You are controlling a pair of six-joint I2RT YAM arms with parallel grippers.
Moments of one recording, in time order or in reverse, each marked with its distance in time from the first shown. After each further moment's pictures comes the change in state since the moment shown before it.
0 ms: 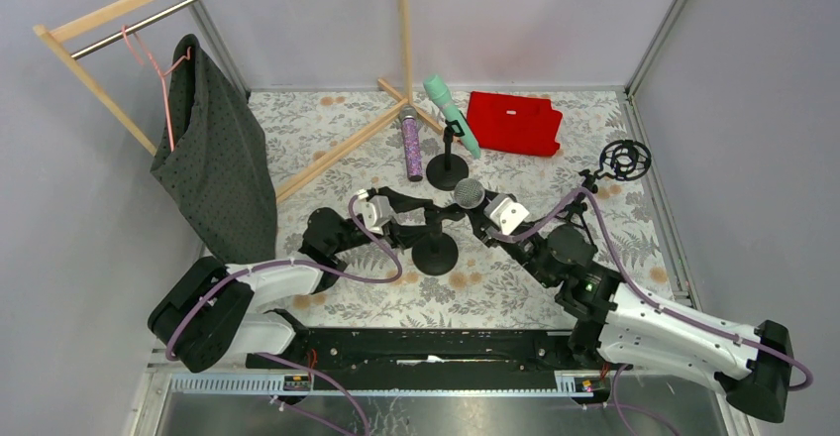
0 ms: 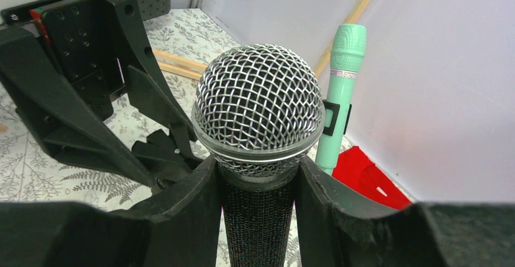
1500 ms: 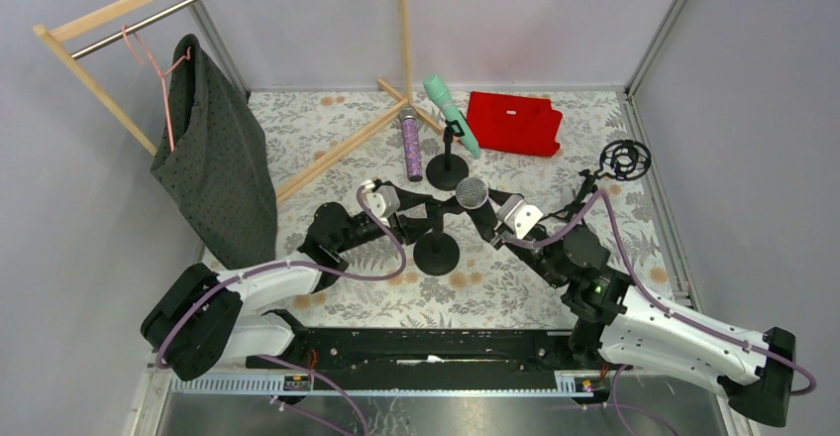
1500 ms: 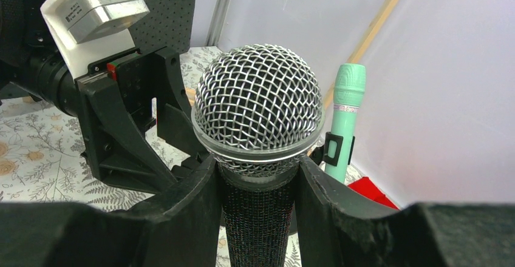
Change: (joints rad) left arm -0.031 -0.047 0.046 -0.185 -0.129 -0.008; right arm -0.002 -0.026 0.027 0.032 -0.084 0.002
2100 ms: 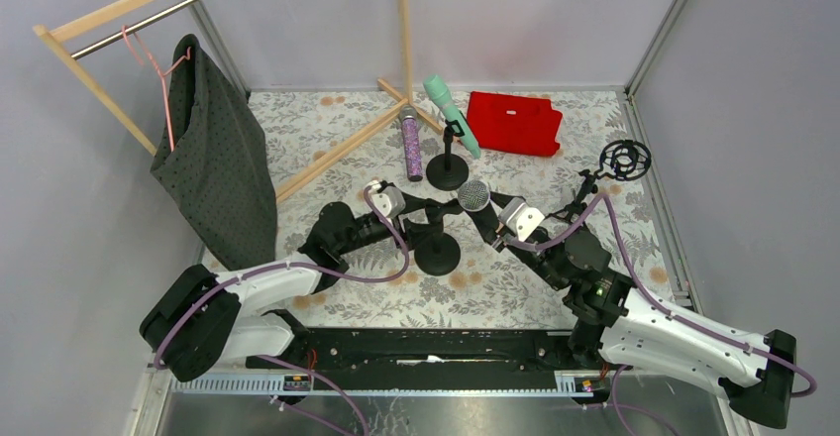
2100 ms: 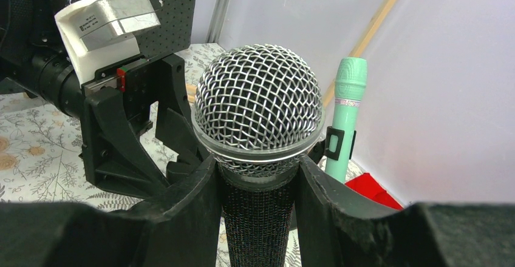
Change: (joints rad) left arm -0.019 -0.014 0.005 -0.100 -0.031 0.009; right arm 0.001 -0.027 -0.025 -0.005 0.005 0.004
